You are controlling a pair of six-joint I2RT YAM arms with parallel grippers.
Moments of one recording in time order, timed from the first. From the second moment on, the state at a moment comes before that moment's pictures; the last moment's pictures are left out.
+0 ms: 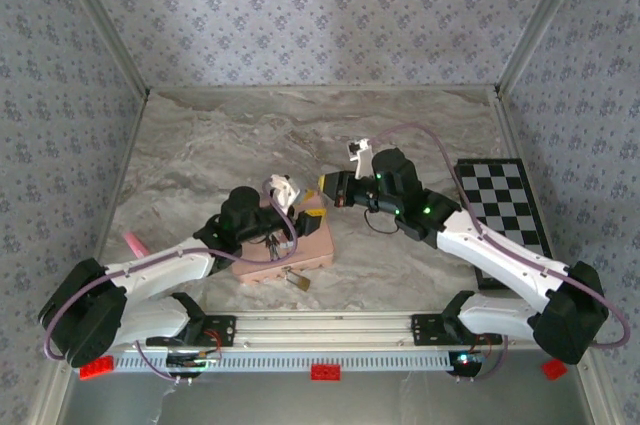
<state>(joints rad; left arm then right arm) -0.77 1.16 0.48 0.48 0.30 -0.06 0.78 1.17 0.90 -0.10 -0.23 0.70</state>
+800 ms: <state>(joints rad) -0.77 1.13 0.47 0.55 0.31 0.06 0.81 1.17 0.90 -0.12 -0.21 0.70</state>
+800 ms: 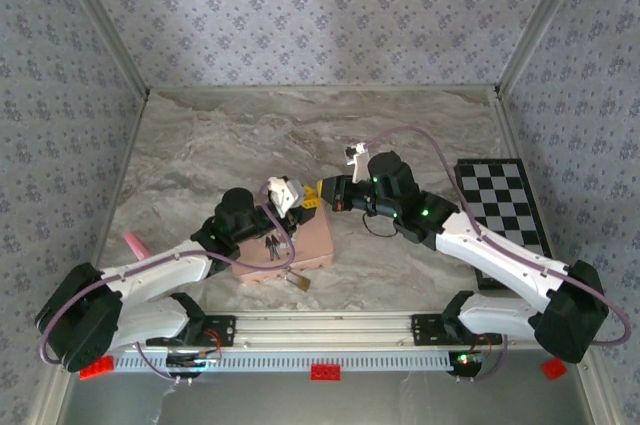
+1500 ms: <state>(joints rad) -0.77 1.12 0.47 0.53 0.33 0.08 0.82 1.17 0.90 -0.11 -0.21 0.72</state>
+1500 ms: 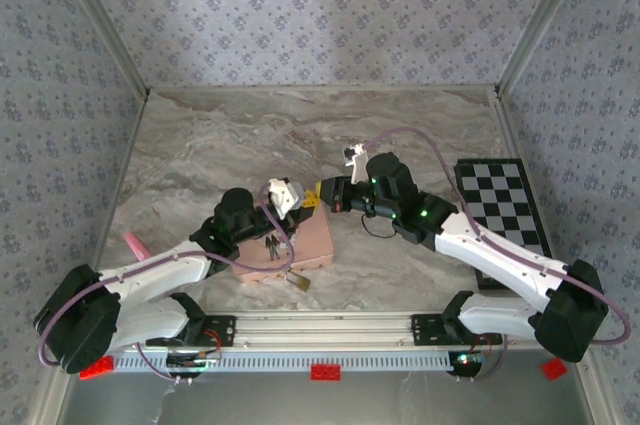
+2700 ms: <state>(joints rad) -0.77 1.00 0.41 0.34 0.12 0.95 0.94 1.14 0.71 0.04 -0.05 1.37</state>
